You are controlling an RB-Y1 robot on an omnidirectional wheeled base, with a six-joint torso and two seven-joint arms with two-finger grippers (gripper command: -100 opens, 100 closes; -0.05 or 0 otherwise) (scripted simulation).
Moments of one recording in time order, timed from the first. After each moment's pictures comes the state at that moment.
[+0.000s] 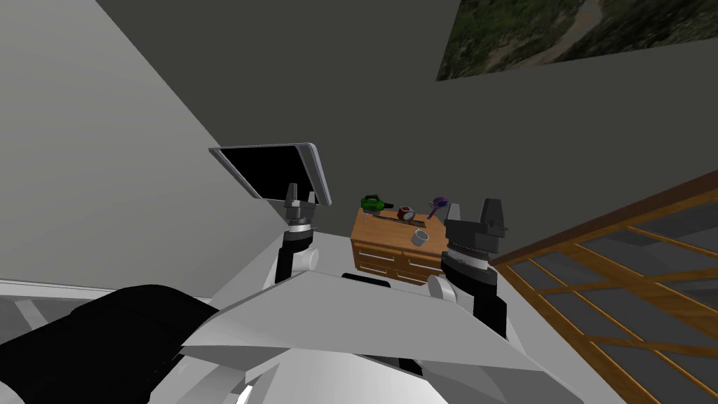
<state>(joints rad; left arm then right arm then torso) 0.46 -0.04 0.03 -2.38 -0.06 -0.42 0.13 0.51 0.01 -0.02 -2.34 -0.02 -0.57 0.04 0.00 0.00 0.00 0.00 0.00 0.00</state>
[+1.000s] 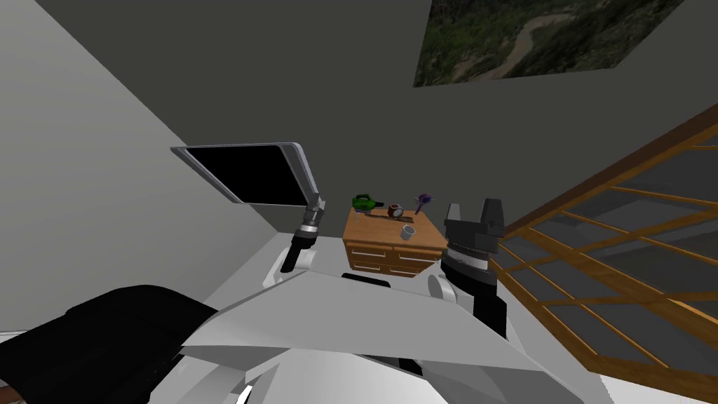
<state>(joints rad) 0.41 0.15 0.03 -2.21 -0.13 -0.34 0.07 0.51 0.01 -0.02 -2.34 -0.02 -0.57 0.04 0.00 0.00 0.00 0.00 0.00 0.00</state>
